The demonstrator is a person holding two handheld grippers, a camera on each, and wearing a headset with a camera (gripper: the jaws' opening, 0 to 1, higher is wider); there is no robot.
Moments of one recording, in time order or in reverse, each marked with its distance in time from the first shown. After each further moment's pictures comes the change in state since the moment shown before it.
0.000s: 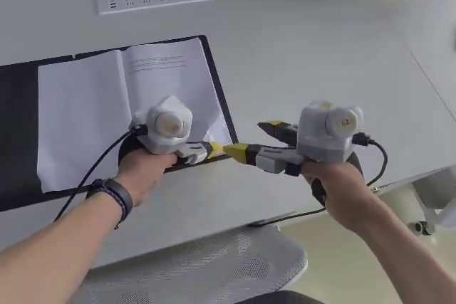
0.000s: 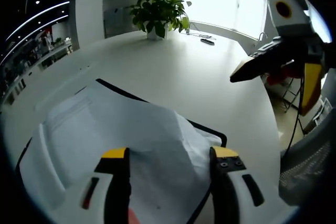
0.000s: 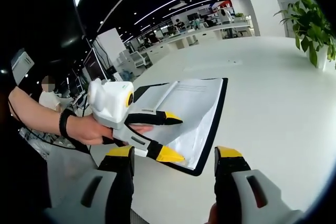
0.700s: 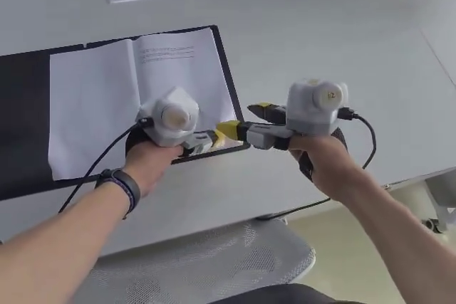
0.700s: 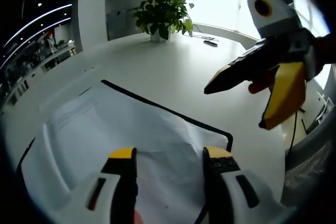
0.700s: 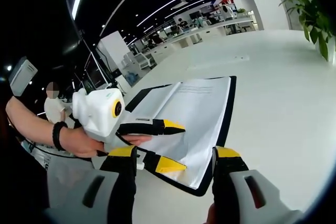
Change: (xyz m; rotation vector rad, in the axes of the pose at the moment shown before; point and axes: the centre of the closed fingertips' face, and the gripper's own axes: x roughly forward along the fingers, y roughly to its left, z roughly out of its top) left arm -0.006 0.007 0.005 0.004 -0.023 0.028; right arm 0.040 -0.008 0.010 0.045 -0.001 0.062
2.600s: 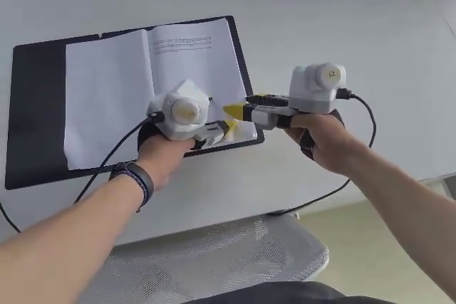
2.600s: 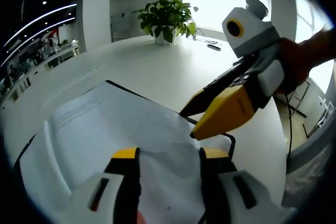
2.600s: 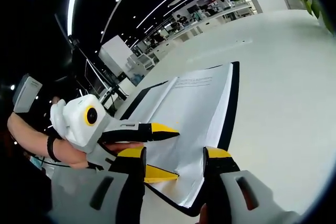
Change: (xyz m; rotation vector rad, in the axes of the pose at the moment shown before) left arm 0.006 0.009 -0.004 -0.030 -0.031 0.016; right arm 0.038 -0.022 -0.005 0.120 0.023 0.089
